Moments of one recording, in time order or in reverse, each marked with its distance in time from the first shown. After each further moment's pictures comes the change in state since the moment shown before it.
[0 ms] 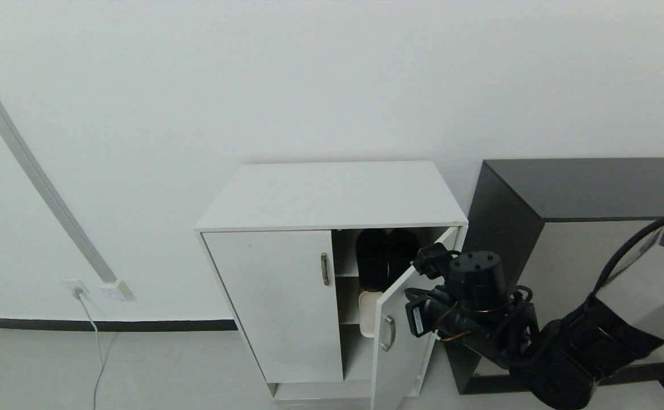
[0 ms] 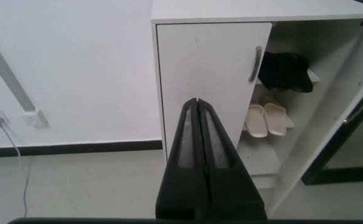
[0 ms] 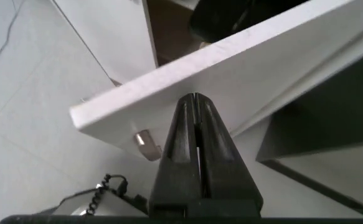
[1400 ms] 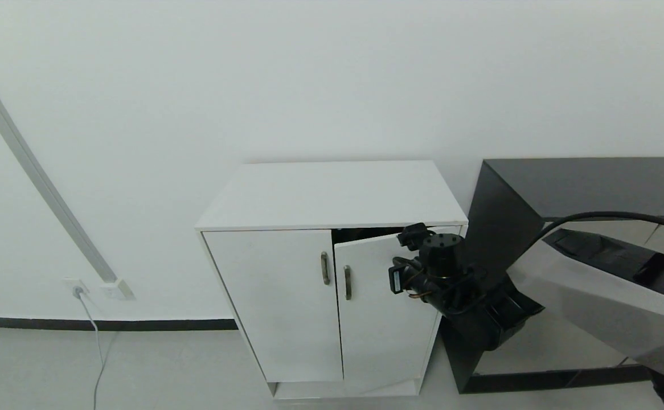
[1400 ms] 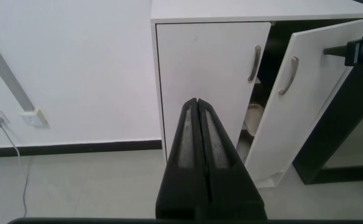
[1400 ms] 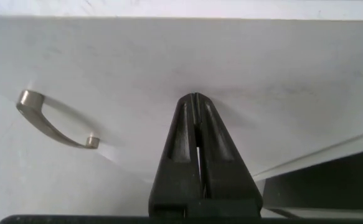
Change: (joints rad) left arm 0.000 0.000 0.000 0.000 0.000 0.001; right arm -0.110 0.314 -0.418 -0.032 0.004 -0.003
